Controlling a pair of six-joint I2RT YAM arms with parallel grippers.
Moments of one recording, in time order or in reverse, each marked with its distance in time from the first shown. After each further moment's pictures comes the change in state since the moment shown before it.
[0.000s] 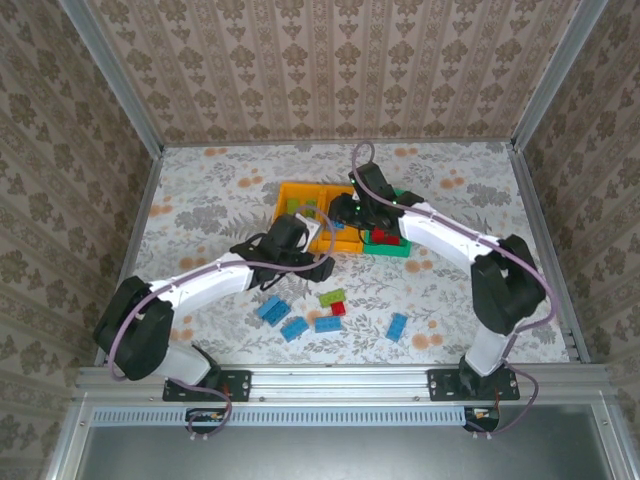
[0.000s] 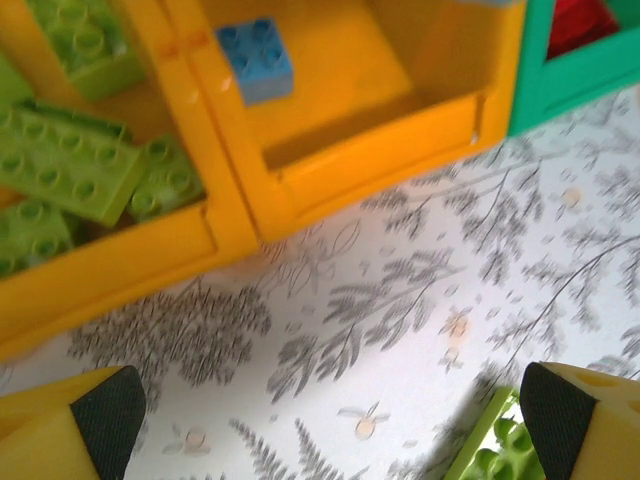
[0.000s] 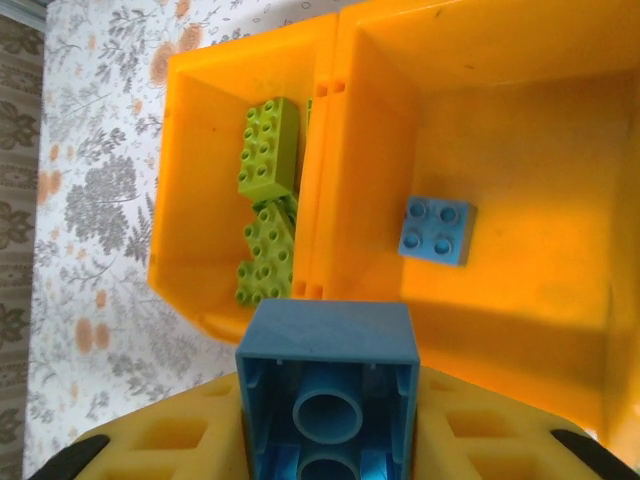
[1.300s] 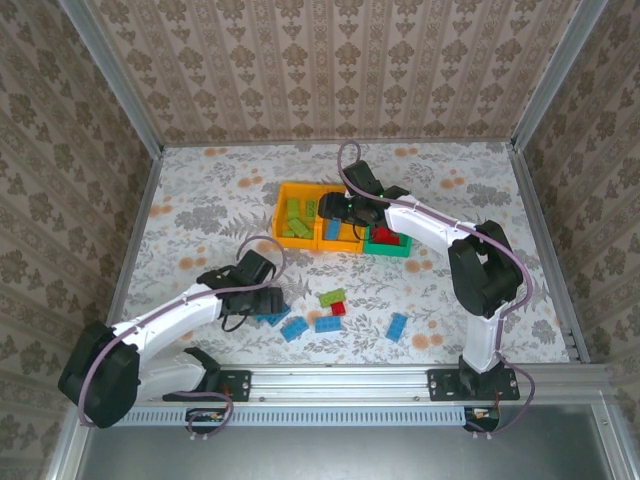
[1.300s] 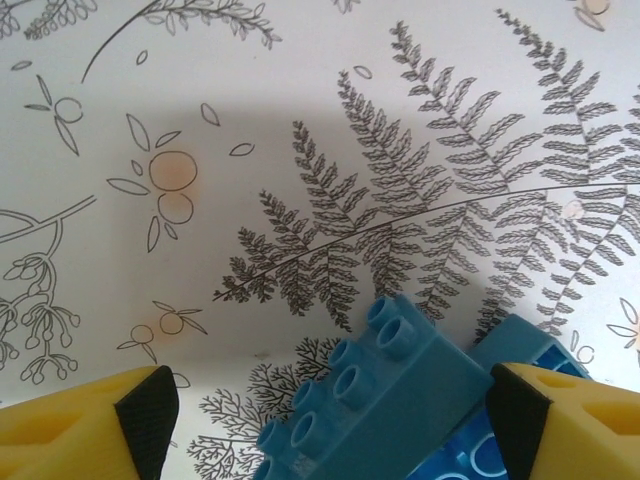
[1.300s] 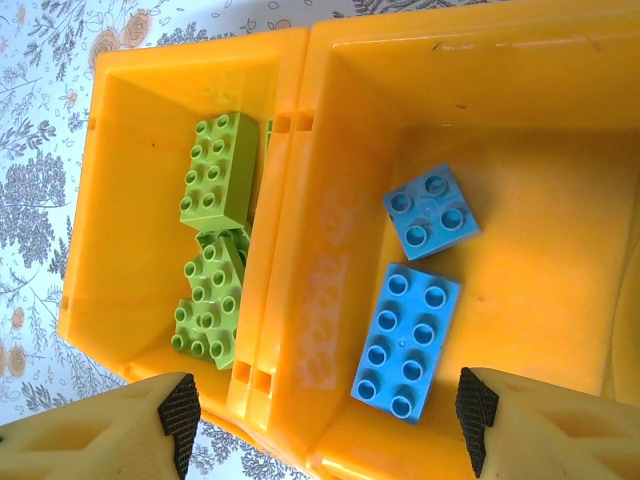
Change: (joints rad) left arm 0.092 -0.286 -0.277 -0.383 -0.093 -0.417; right arm -0.002 0.129 0.094 -0.010 0.035 -0.100
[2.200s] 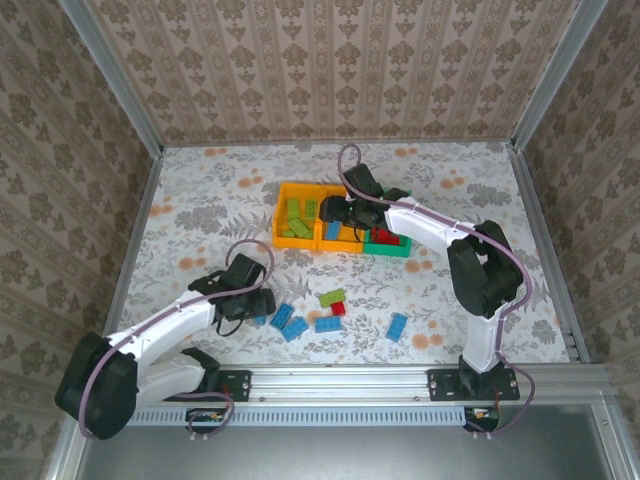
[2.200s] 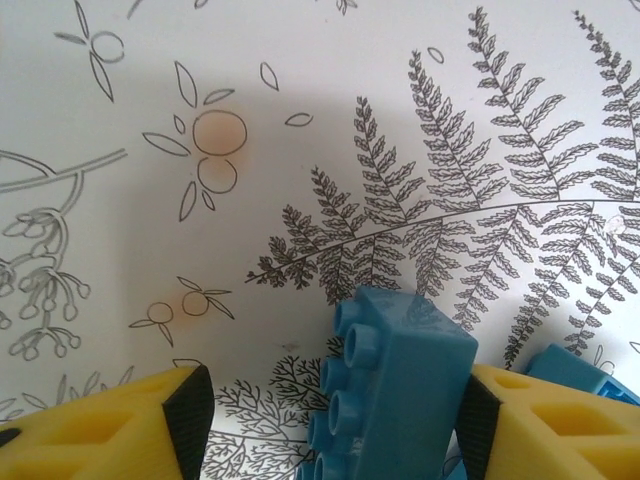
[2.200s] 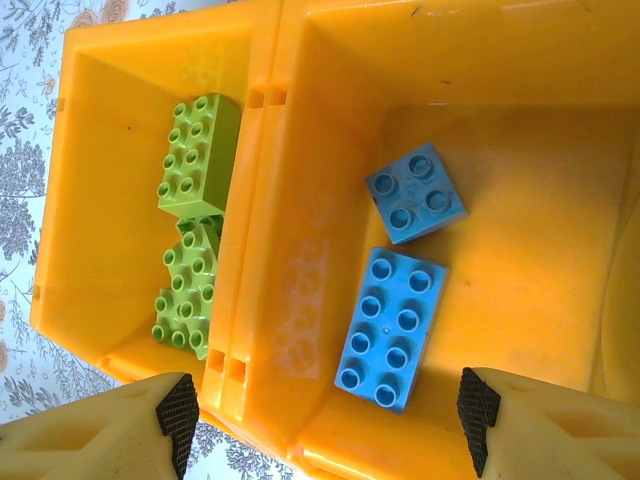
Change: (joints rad) left arm 0.071 -0.055 -0.071 0.045 0.060 -0.063; right arm 0.000 -0.001 -0.025 0.000 0.000 0.001
